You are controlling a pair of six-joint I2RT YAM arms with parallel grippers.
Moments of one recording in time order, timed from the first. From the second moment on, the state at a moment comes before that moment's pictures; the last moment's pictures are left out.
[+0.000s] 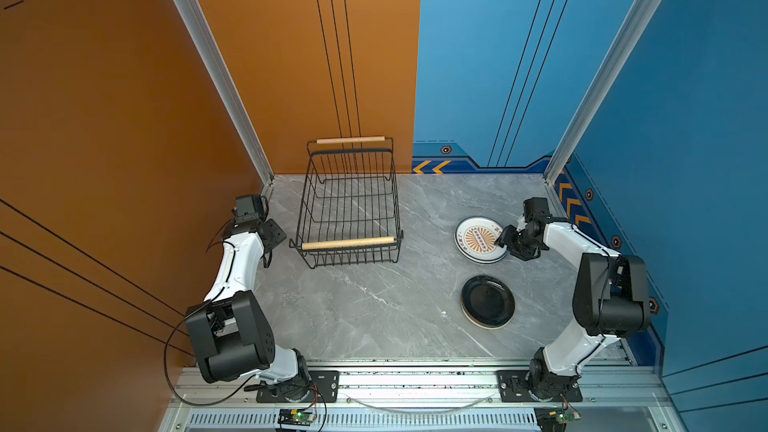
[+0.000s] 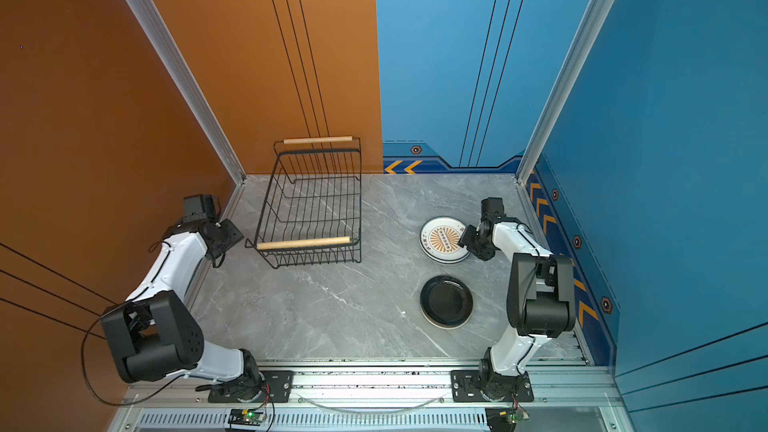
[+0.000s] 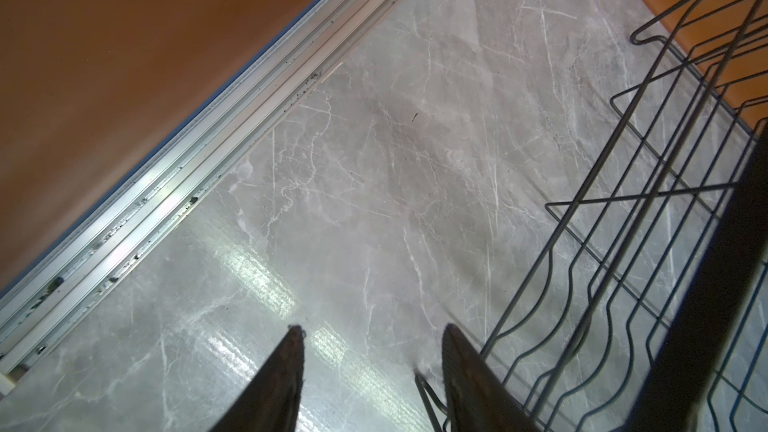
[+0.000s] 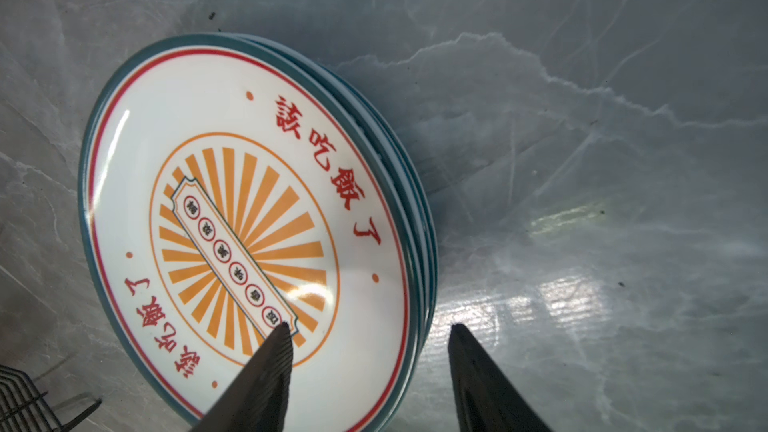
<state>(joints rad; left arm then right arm) 0.32 1.46 1.12 -0.65 -0.08 -0.48 -0.07 1.71 1.11 -0.61 -0.19 0.47</state>
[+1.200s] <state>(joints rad) 0.19 1.54 1.08 -0.47 -0.03 -0.36 -0.05 1.44 1.02 -0.51 -0.12 0.43</state>
